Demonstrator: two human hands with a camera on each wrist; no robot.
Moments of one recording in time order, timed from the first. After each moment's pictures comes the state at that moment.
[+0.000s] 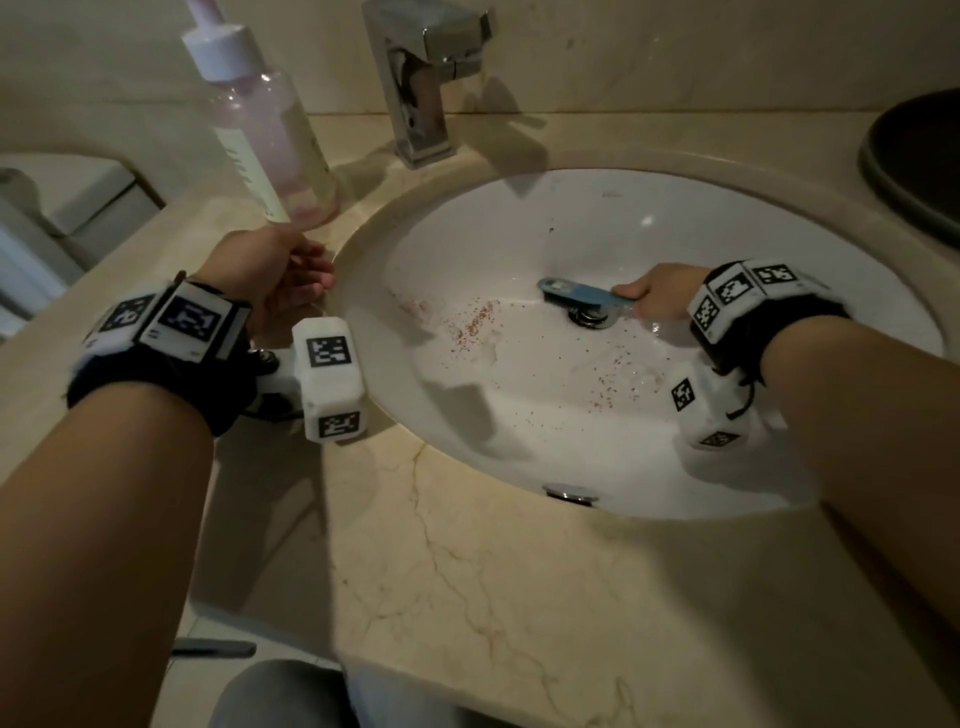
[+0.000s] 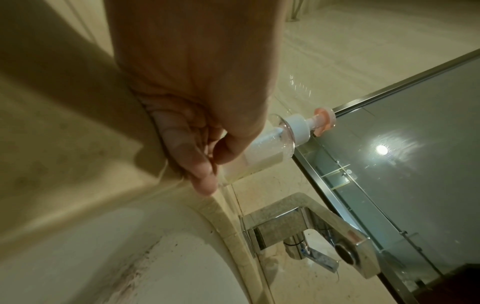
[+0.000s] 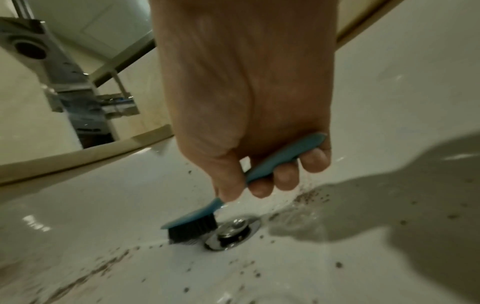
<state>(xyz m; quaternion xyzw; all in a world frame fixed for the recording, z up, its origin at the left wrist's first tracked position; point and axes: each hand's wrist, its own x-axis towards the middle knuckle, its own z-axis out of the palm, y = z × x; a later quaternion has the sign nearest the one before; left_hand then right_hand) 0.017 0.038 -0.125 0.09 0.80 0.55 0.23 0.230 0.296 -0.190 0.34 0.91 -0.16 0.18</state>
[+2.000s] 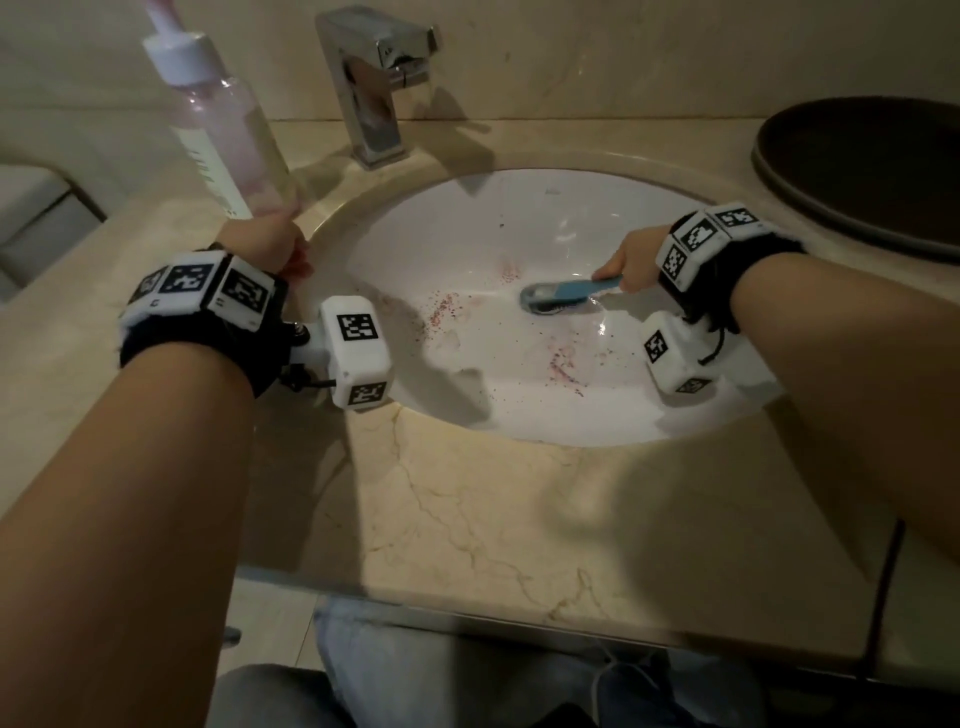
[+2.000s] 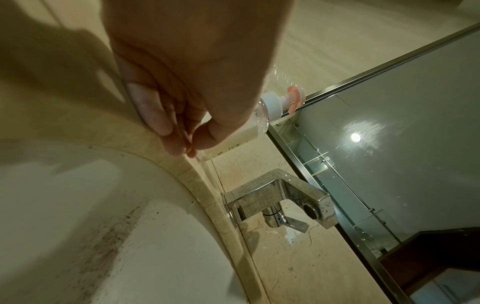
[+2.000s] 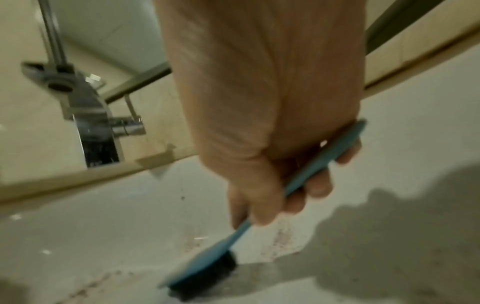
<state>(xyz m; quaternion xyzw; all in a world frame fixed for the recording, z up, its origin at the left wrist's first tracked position) 0.051 0.058 -0.103 0.09 0.86 0.43 0.25 0.257 0.299 -0.155 0.38 0.91 -0.09 0.16</state>
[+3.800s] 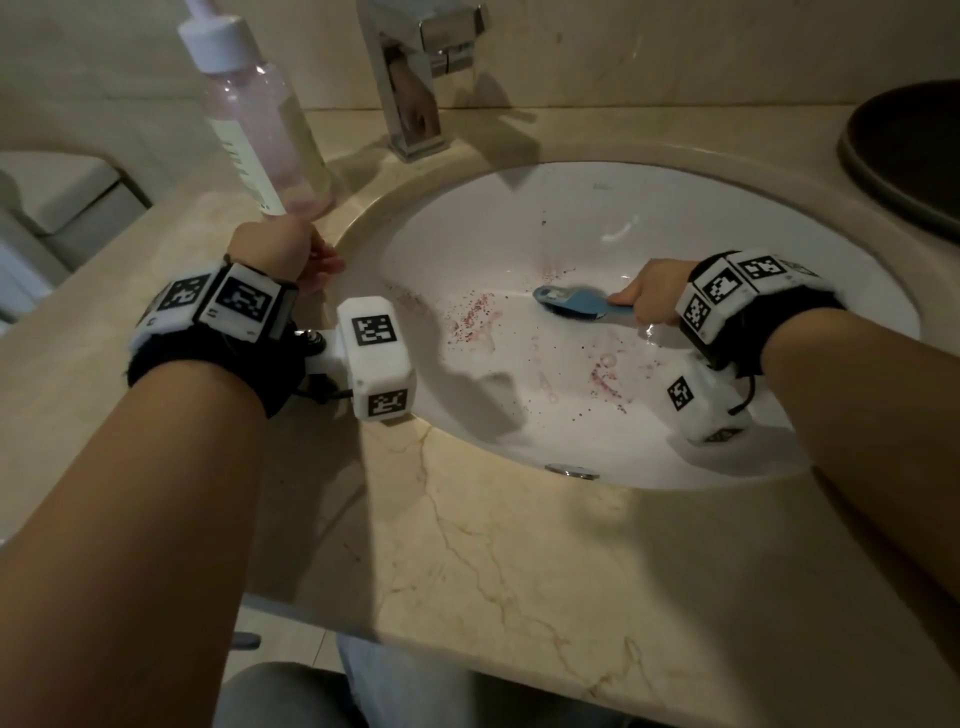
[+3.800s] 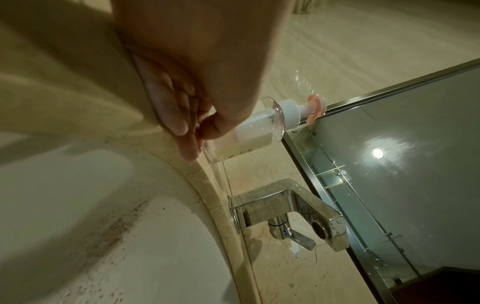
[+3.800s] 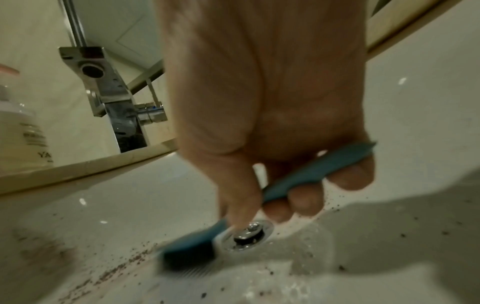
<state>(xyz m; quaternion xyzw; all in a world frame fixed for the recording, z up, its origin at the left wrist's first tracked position) 0.048 0.051 -0.108 0.04 0.84 0.50 0.22 0.236 0.275 -0.177 0.36 0.91 -0.06 0.20</state>
